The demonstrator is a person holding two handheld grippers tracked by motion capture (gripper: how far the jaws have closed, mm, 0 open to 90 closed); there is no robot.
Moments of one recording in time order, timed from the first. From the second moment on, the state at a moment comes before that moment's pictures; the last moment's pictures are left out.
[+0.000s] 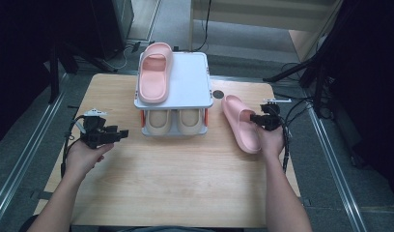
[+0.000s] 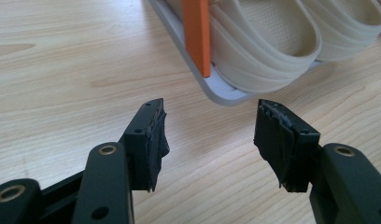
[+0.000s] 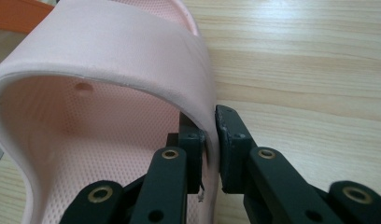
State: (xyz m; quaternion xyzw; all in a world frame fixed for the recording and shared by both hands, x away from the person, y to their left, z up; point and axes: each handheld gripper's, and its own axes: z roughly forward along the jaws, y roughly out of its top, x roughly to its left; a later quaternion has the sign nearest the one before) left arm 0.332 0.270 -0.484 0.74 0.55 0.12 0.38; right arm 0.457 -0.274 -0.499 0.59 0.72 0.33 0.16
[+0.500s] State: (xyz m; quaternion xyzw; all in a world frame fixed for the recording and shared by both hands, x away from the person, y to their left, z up) left arm 0.336 0.258 -0.484 0.75 0.53 0.10 0.39; right arm 0.444 -0.279 -0.484 0.61 0.70 0.34 0.16
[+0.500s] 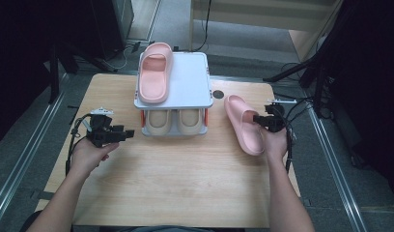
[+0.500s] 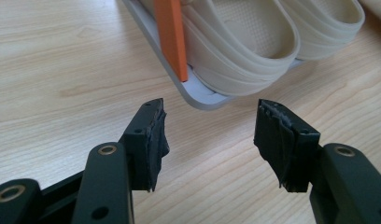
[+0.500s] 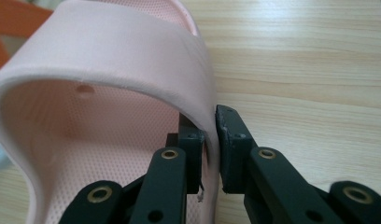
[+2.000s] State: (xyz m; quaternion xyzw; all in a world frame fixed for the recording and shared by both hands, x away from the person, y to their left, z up) left arm 0.331 0.250 -0.482 0.76 0.52 0.09 0.39; right arm 0.509 -0.192 -0.313 0.55 0.75 0.32 0.18
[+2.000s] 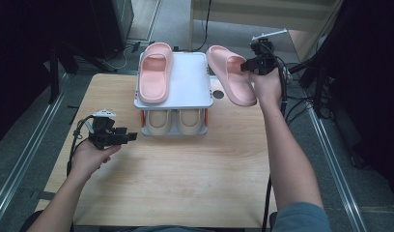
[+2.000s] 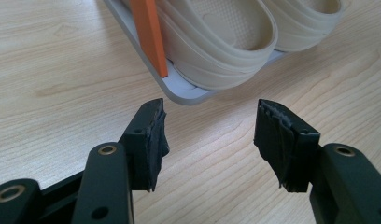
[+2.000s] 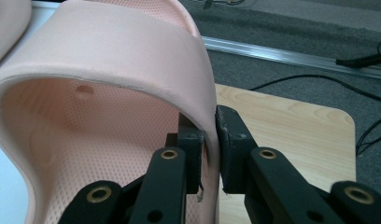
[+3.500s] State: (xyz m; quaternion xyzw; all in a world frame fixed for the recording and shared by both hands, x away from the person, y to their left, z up) left arm 0.330 0.252 -0.481 0.76 0.51 0.08 0.40; right arm 0.553 -0.067 -0.326 0.53 0.77 0.28 0.20
